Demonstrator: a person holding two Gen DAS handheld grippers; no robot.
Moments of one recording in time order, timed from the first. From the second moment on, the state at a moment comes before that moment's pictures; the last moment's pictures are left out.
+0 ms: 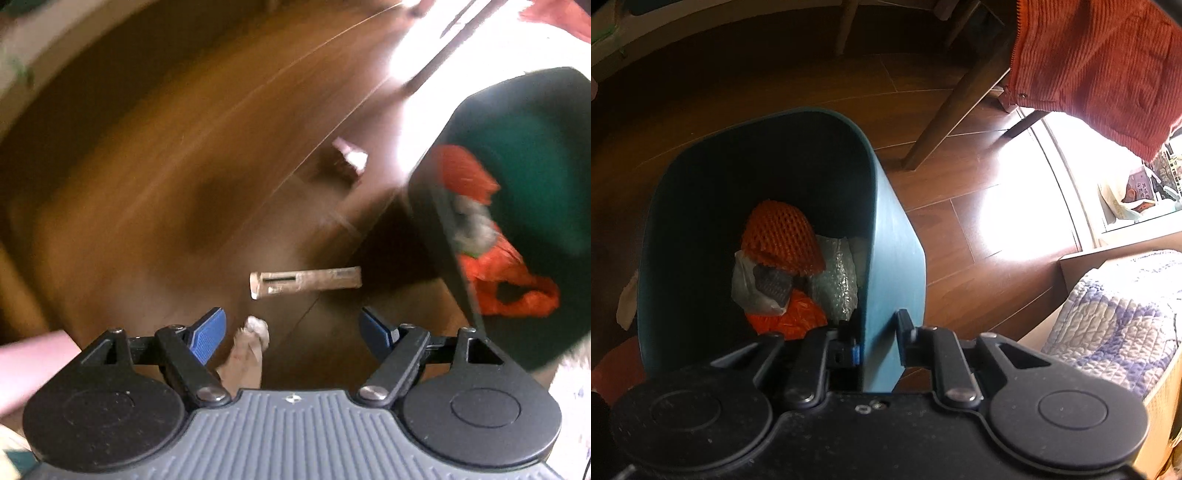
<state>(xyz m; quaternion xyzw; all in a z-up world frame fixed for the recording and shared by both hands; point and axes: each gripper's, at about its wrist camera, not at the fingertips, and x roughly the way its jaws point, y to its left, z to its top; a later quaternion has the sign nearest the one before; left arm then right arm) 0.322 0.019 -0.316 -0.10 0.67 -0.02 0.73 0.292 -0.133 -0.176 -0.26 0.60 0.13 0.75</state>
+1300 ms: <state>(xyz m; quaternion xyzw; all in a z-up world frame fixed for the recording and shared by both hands) 0.335 -0.067 -0.511 0.23 0.66 -0.24 0.68 0.326 -0.171 -0.201 -0.25 0.60 0.14 0.75</state>
